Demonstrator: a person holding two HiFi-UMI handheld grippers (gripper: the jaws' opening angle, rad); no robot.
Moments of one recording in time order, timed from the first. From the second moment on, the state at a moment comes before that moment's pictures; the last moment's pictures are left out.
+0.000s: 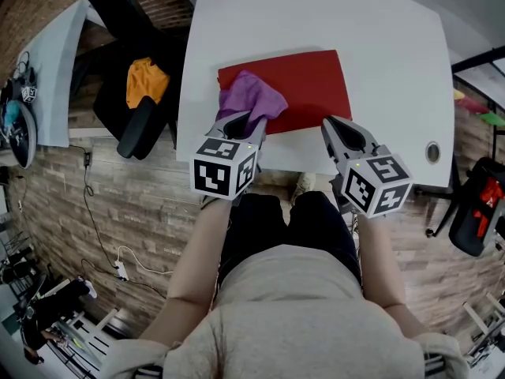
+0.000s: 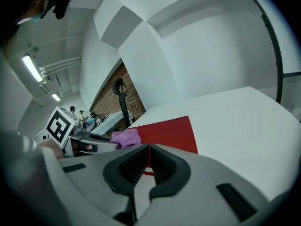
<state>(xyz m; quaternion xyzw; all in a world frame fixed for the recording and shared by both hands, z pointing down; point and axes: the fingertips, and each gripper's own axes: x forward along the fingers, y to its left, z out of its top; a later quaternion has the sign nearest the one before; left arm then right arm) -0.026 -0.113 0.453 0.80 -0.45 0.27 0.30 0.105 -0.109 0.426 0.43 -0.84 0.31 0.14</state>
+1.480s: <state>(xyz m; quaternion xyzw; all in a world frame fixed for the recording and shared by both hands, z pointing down) 0.064 -0.125 0.450 0.82 -0.41 0.27 0.28 0.168 -0.113 0.437 0.44 -0.83 0.32 0.14</state>
